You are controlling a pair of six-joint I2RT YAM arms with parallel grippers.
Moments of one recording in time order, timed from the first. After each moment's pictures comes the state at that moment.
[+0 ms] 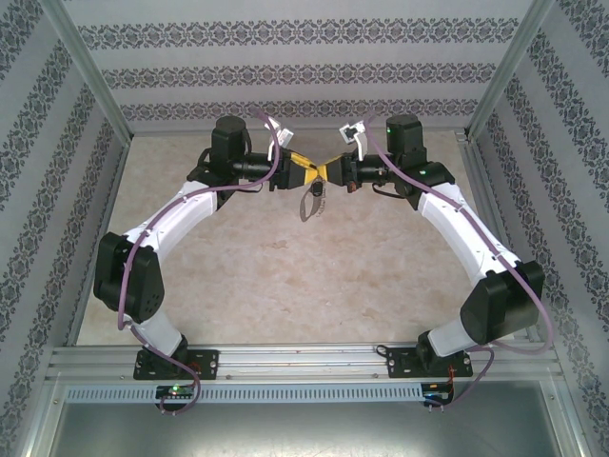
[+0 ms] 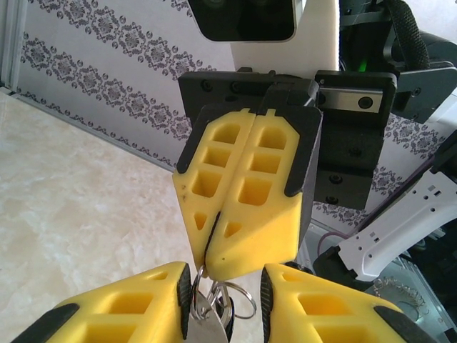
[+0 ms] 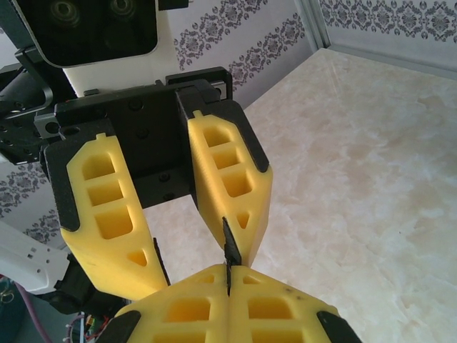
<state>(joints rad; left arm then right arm) -0.37 1.68 1.39 0.07 1.13 -0.27 0.31 1.50 1.38 -0.38 -0.94 0.13</state>
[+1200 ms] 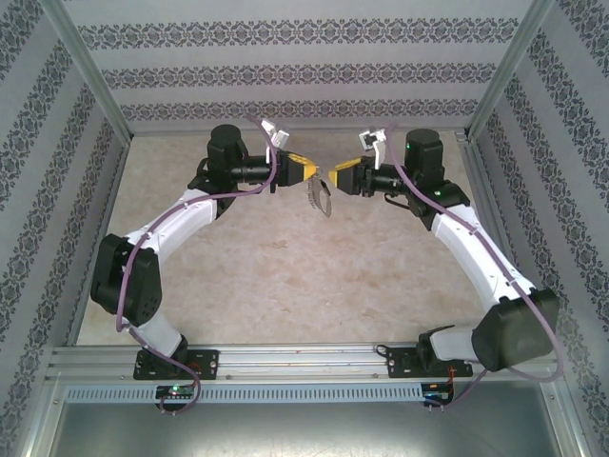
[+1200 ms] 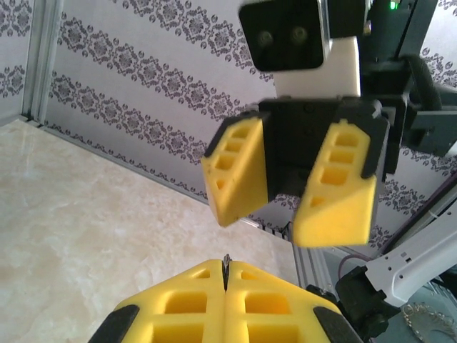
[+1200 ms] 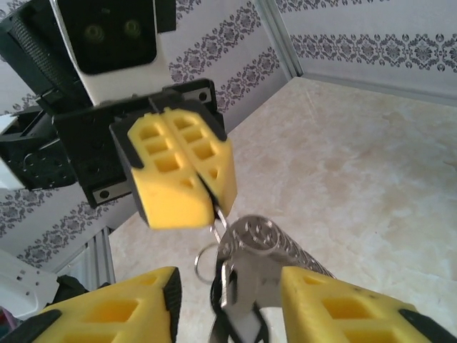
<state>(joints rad) -0.37 1.65 1.28 0.31 1.06 -0.36 0.26 1.33 1.17 -0.20 -0.91 0.24</state>
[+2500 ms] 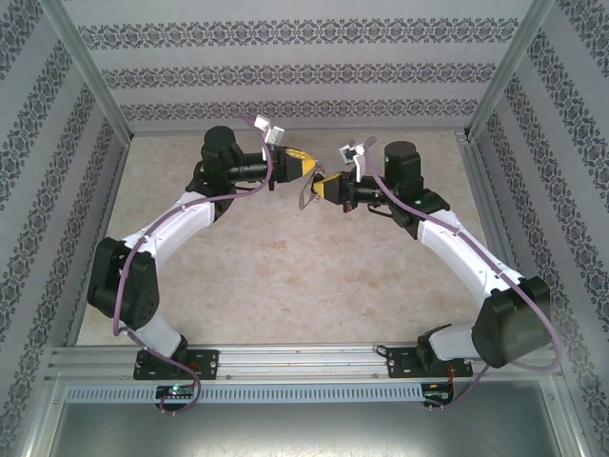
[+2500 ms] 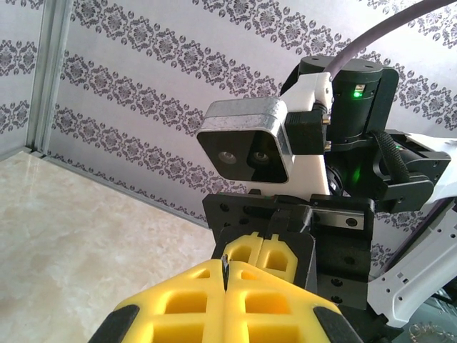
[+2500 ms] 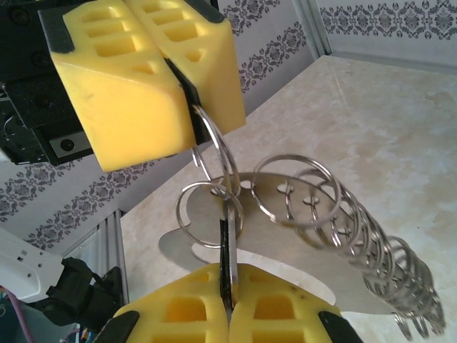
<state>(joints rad) -0.37 1.62 1.25 0.45 1.04 -0.44 0.37 1.37 1.09 -0.08 -0.88 0.26</state>
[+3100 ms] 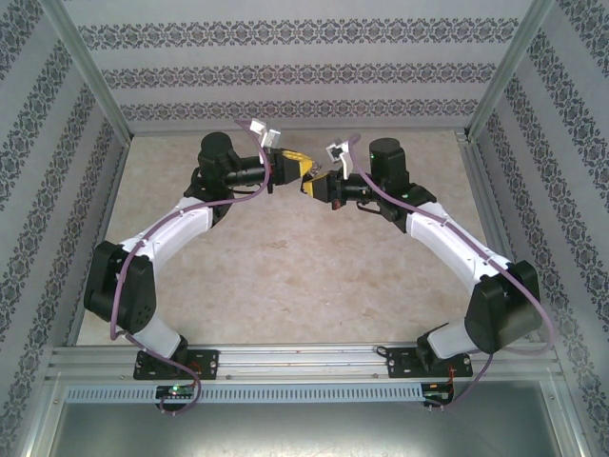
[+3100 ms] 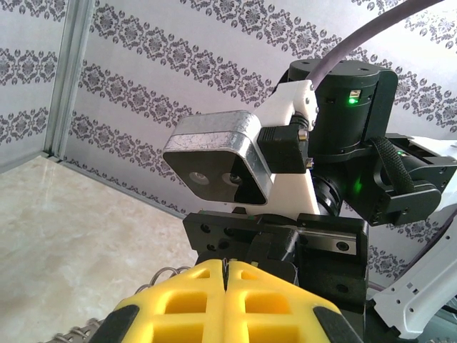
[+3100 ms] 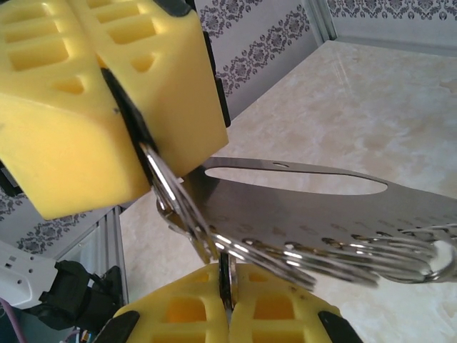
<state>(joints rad) -0.37 1.60 1.19 0.50 0.99 -0.45 0.41 1.45 1.16 -0.09 -0.84 0.28</state>
